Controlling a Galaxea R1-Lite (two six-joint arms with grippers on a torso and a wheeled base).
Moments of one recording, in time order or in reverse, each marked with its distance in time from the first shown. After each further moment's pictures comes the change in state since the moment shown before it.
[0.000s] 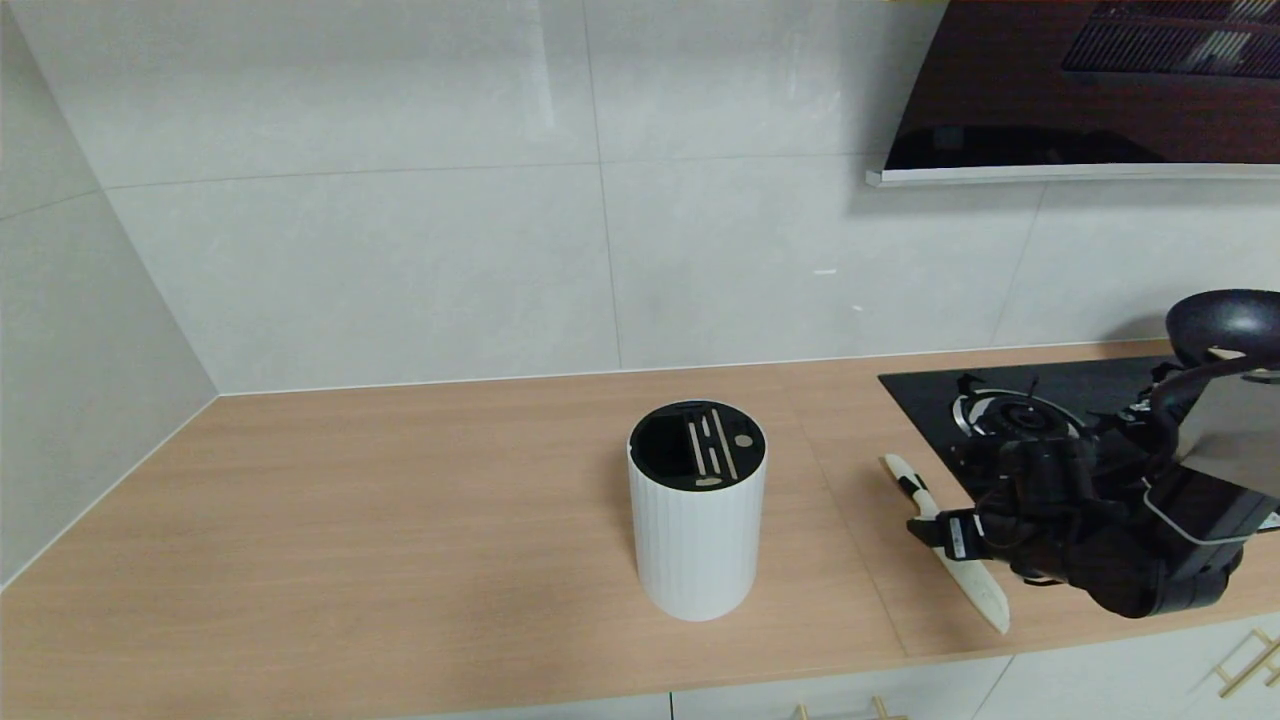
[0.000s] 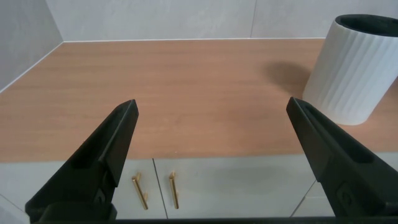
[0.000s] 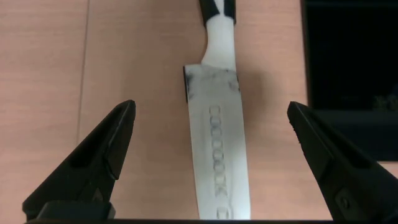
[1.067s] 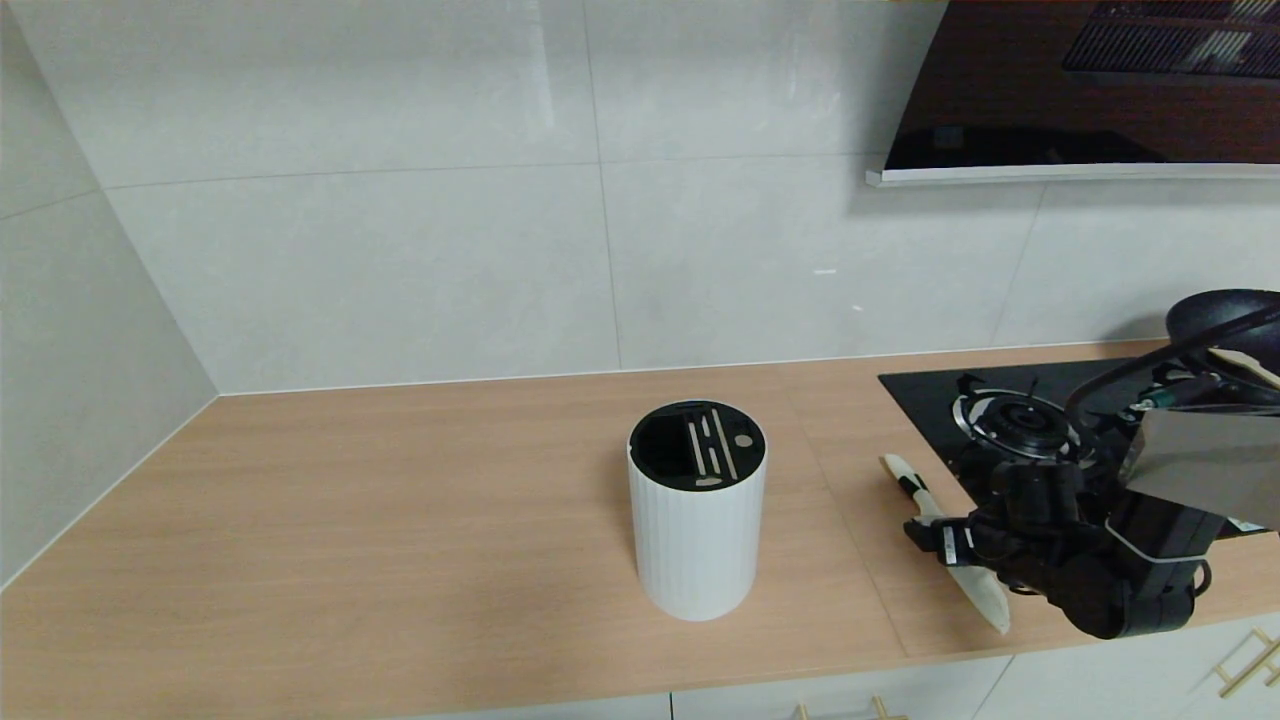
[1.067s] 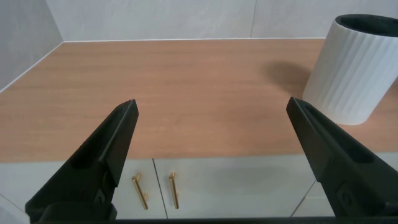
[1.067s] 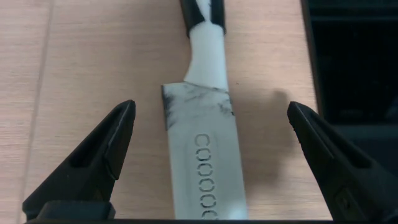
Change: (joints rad) left arm 0.000 0.000 0.000 0.000 0.000 0.000; right arm -0.027 0.154 -0.019 -0.199 -0.005 0.000
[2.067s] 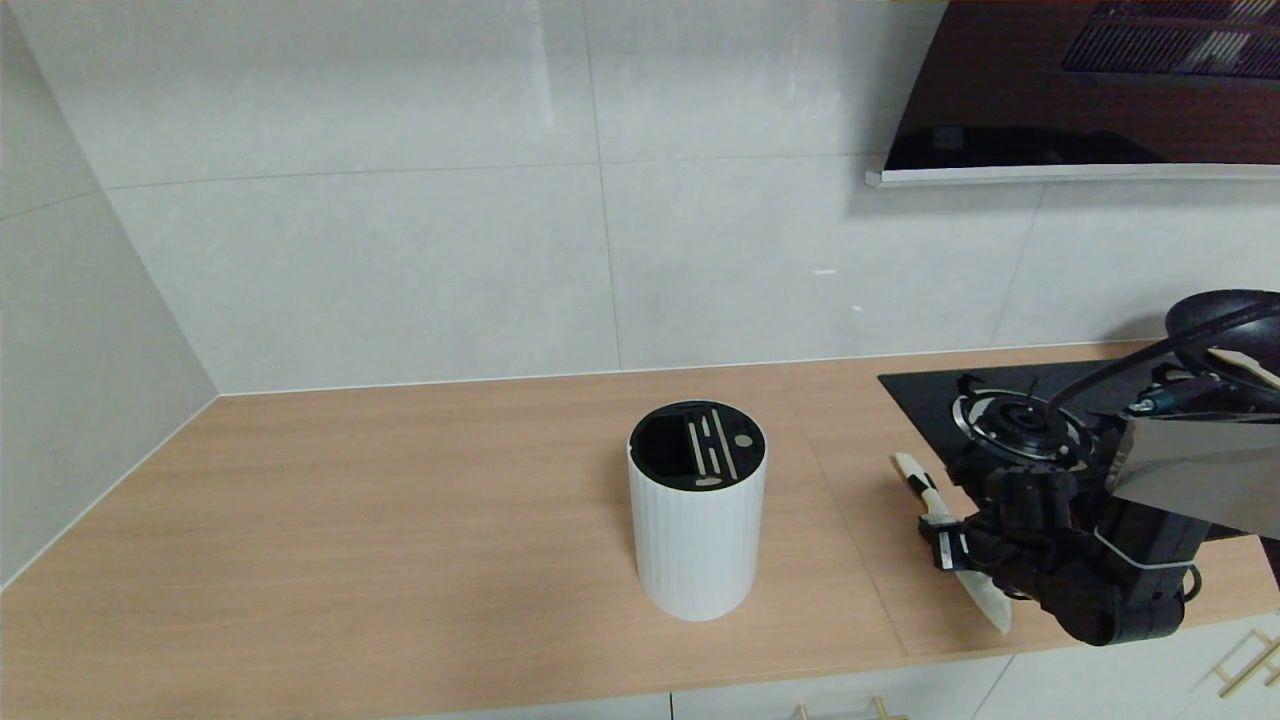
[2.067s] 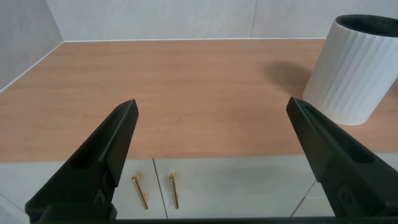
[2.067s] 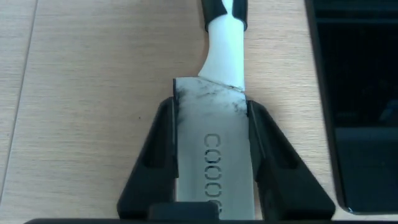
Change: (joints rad) left arm 0.000 0.000 0.000 0.000 0.001 -0.001; right arm -0.001 0.040 -0.004 -0.032 -0.010 -0.016
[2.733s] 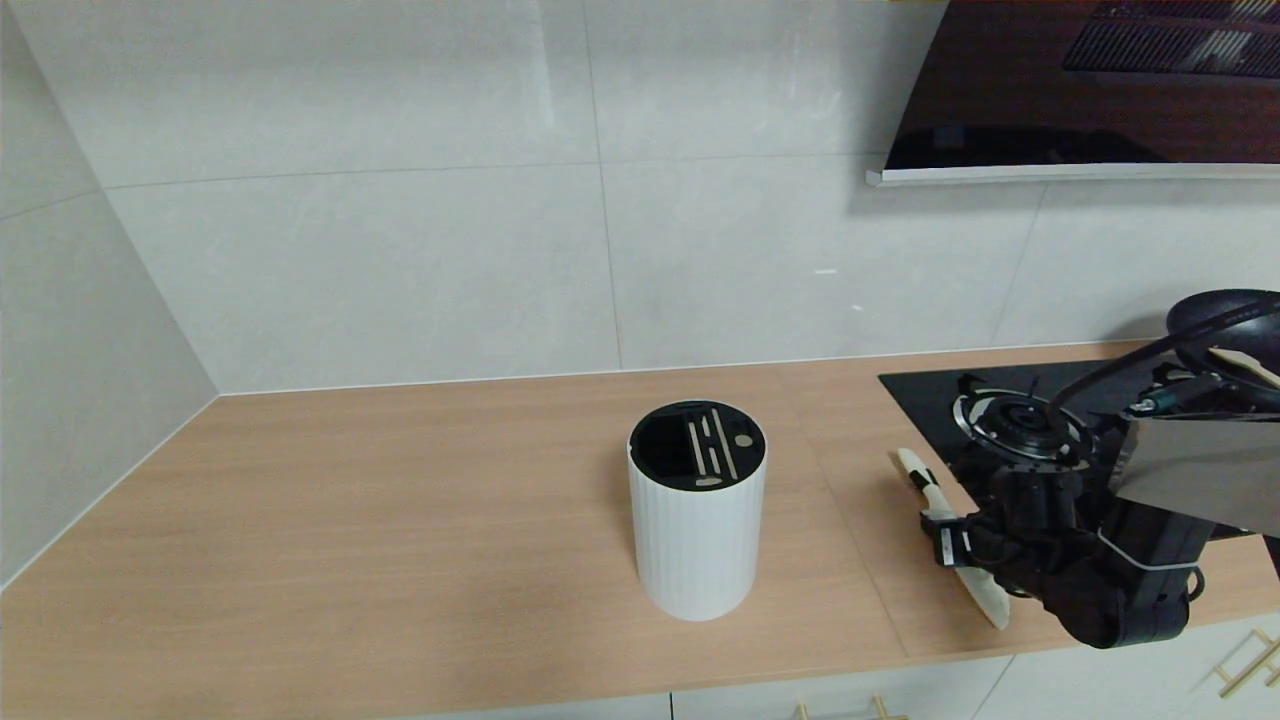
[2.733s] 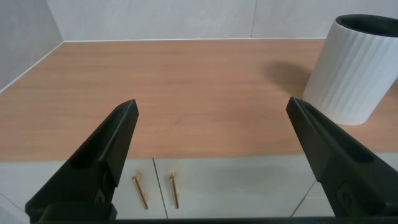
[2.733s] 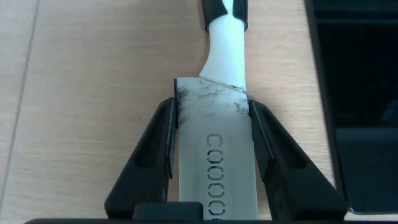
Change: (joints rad) left arm 0.000 0.000 0.000 0.000 0.000 0.000; right arm 0.000 -0.017 0.022 -0.056 -0.001 0.006
